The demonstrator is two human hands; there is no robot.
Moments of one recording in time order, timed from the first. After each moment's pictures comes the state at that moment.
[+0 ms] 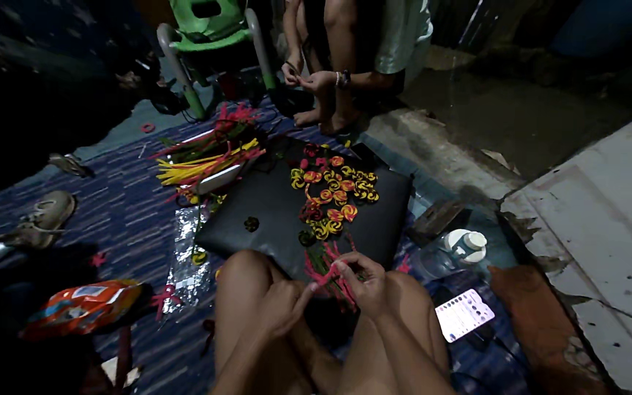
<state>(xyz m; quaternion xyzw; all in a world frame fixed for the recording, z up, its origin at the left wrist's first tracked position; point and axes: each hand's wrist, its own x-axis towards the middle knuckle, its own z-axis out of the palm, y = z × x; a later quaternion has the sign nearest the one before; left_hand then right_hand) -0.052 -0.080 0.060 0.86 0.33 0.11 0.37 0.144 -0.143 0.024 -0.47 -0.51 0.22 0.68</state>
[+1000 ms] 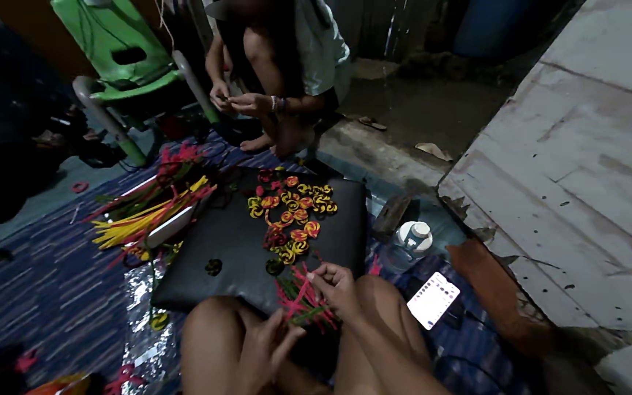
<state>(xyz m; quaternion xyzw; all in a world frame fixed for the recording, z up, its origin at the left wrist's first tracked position) -0.042 -0.091 0.030 0.88 0.25 0.29 0.29 0.150 -0.146 0.047 -0.51 -0.30 0.40 0.69</state>
